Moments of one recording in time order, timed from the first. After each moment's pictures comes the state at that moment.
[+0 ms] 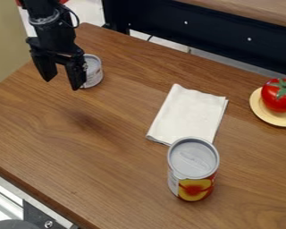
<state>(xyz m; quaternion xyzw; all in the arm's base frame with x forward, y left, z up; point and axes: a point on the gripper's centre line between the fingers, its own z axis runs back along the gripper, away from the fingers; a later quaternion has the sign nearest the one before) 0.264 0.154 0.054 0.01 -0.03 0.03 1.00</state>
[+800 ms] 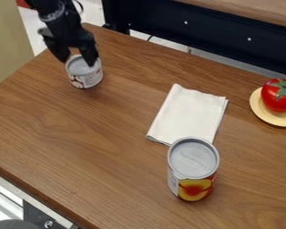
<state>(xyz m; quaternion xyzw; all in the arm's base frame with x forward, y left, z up) 0.327 0.191 0.051 0.00 -0.19 0.11 0.98</state>
